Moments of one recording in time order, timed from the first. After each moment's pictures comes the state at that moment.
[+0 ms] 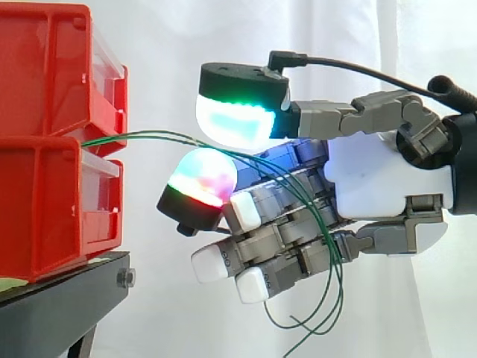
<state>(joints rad) 0.24 -2.33 -1.05 -2.94 -1.10 -0.10</state>
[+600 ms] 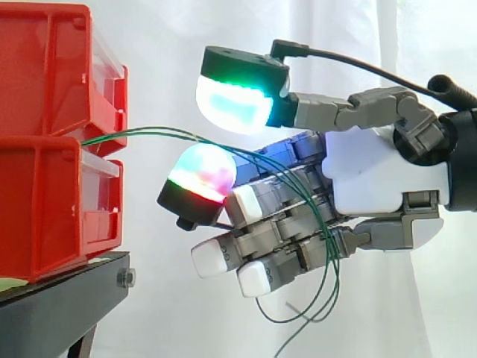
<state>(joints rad) 0.23 -2.33 -1.05 -2.94 -1.11 -0.09</state>
